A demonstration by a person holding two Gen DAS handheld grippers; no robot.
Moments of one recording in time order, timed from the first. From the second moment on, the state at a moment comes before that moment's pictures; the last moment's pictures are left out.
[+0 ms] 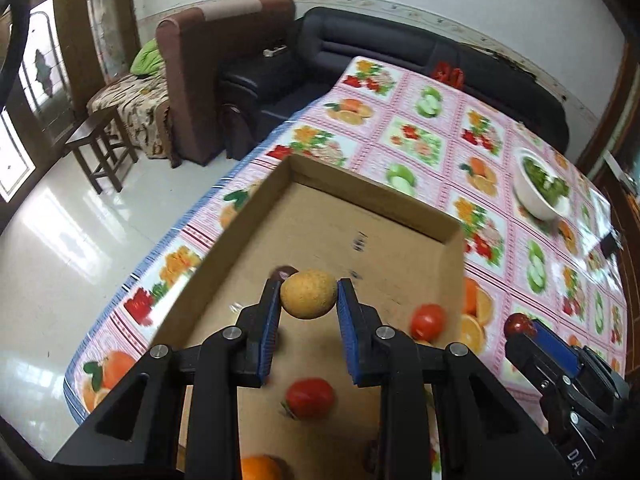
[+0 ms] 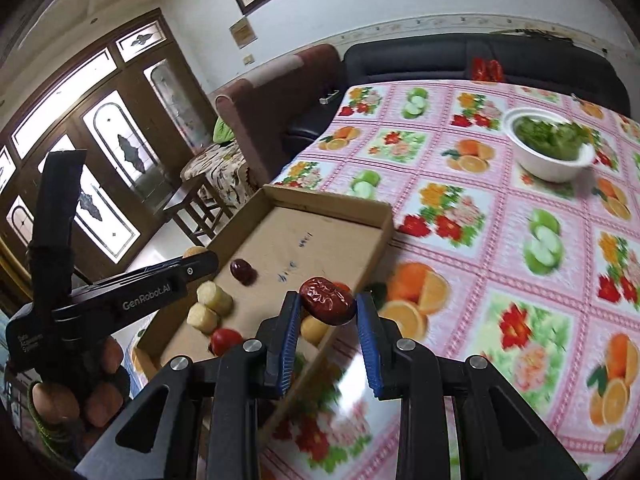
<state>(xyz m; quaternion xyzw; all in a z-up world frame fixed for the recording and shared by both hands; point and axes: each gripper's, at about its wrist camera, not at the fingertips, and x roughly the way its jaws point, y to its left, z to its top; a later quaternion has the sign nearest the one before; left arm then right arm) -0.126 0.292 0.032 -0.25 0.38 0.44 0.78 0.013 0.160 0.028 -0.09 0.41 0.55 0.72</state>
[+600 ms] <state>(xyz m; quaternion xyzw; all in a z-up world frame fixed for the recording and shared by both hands) -0.080 0.356 -0.010 -0.27 0.44 0.45 0.73 0.026 0.252 -0.013 -0.15 0.43 0.54 0.70</state>
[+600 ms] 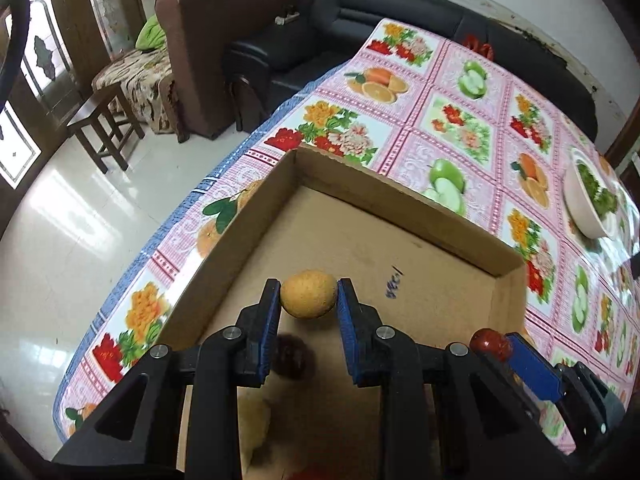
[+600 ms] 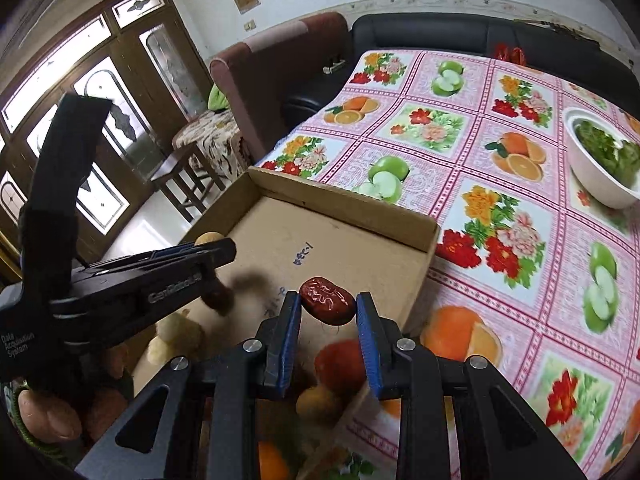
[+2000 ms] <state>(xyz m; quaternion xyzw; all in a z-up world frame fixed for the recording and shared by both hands) -0.104 0.275 0.034 -0.23 0.38 0.45 0.77 0.019 0.197 0.006 -0.15 0.41 0.56 0.71</state>
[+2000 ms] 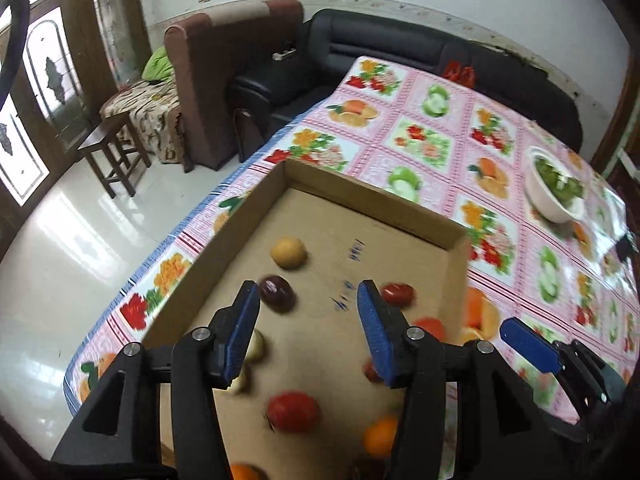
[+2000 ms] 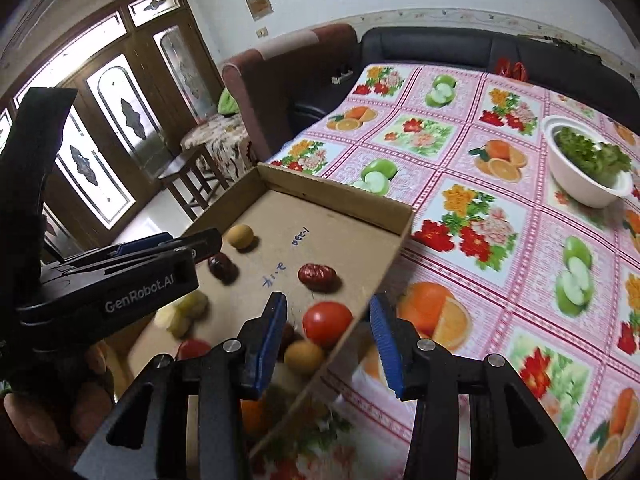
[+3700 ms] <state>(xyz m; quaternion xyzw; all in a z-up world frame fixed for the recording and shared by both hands) 0.097 -0.008 -0.027 -0.13 0.51 0.08 0.84 0.241 -0.100 -0.045 -0.53 0.58 0.28 0.55</state>
